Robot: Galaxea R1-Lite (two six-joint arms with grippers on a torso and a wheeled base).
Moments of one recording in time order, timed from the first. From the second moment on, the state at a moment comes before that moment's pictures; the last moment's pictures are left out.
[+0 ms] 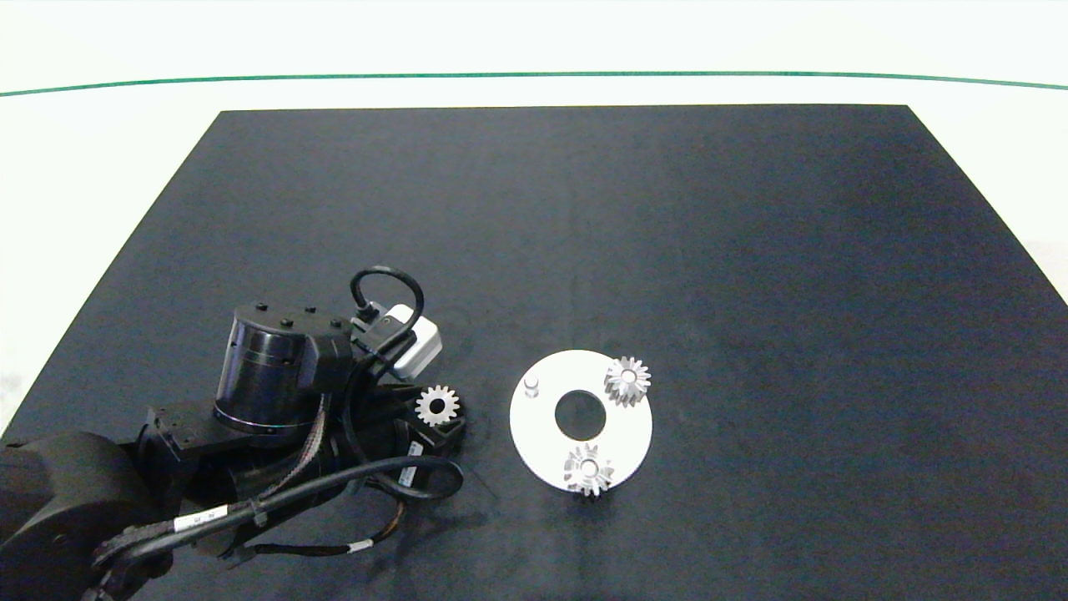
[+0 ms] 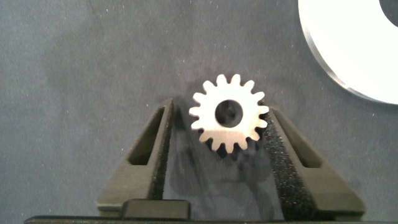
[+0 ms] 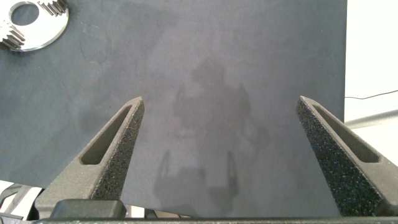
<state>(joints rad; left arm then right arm) -0.61 1.59 -0.67 -0.41 0.17 0.19 0.43 0.37 -0.75 0.56 -0.34 -0.13</state>
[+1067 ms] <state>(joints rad) -0.61 1.59 -0.67 -0.41 0.17 0.19 0.43 0.37 -0.75 0.56 -0.34 -0.13</state>
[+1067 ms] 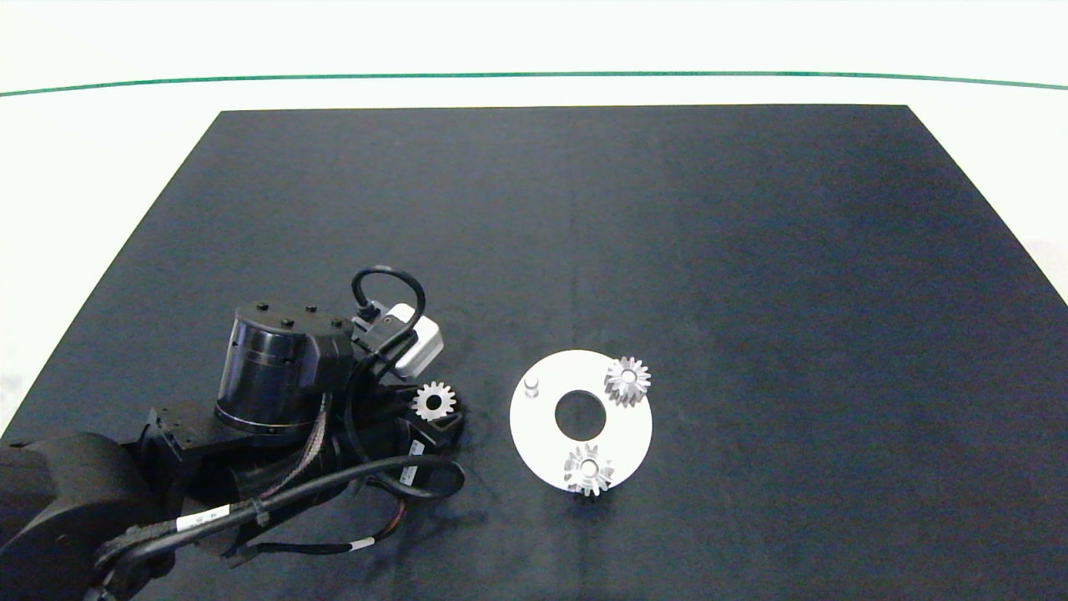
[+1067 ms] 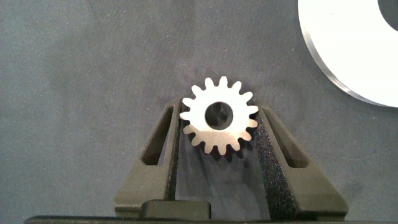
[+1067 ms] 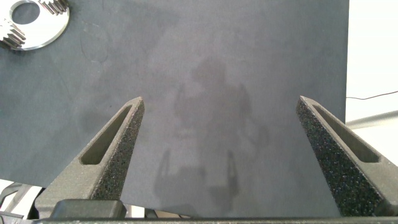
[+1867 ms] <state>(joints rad) -0.63 1.54 -0.69 -0.40 0.17 0.19 0.43 0.37 -0.75 0.56 -0.34 -0.13</state>
